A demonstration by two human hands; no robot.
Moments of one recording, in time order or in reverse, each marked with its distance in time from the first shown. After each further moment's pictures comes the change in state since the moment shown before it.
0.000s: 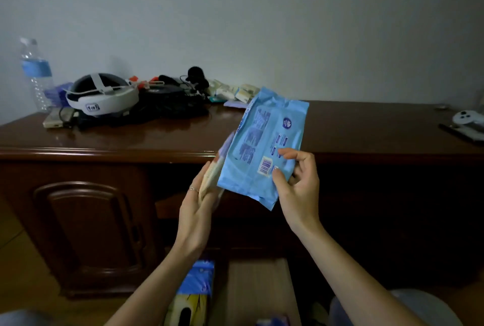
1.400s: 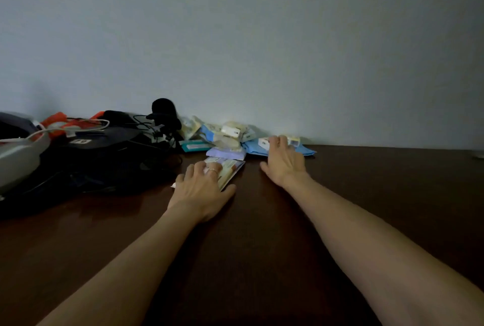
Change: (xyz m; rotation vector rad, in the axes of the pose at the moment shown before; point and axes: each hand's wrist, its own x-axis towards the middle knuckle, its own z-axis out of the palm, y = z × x) left_hand 0.376 -0.094 0.074 1.287 -0.318 0.062; right_hand 0.370 0.212 0.066 -1.576 -0.420 0.083
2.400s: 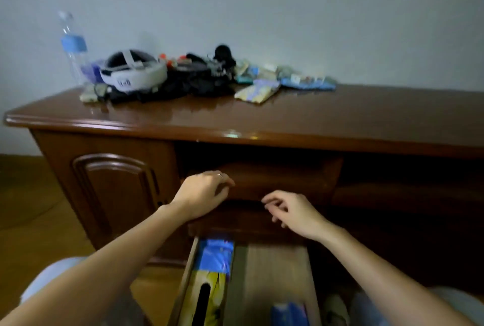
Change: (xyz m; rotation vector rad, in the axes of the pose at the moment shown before) left_hand -0.359 -0.048 -0.016 -0.044 -0.001 0.197; right_hand -0.431 -0.015 0.000 0.852 -0.518 -0.259
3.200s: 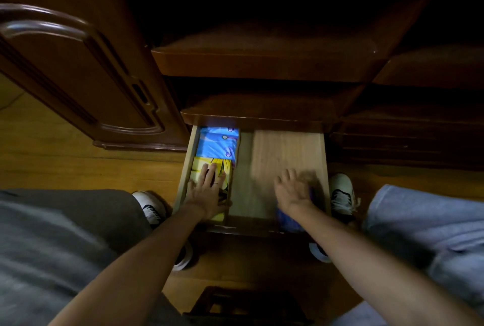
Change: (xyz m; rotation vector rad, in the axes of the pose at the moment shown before) left_hand -0.175 -0.008 0.266 0.046 -0.888 -0.338; right_hand -0.040 0.175 0.227 -0.934 -0.530 0.371
